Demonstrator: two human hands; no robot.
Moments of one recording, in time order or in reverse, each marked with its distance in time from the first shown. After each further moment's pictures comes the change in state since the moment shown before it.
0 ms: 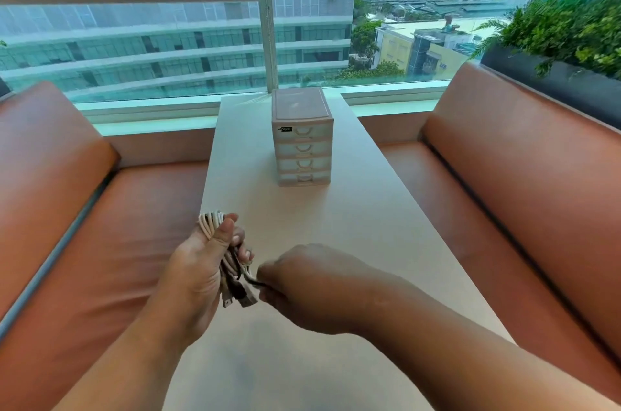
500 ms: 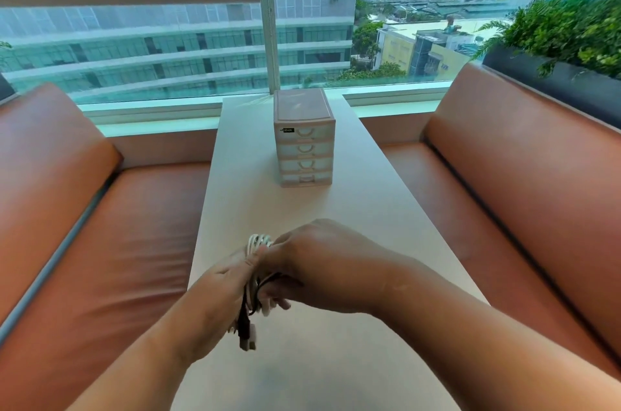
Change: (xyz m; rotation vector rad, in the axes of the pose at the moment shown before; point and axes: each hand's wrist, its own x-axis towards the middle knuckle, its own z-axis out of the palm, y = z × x) left_hand -0.016 -0.004 0.001 0.480 -0.274 -0.186; right_hand -0.005 0.005 -0.028 0.160 0.106 -0.143
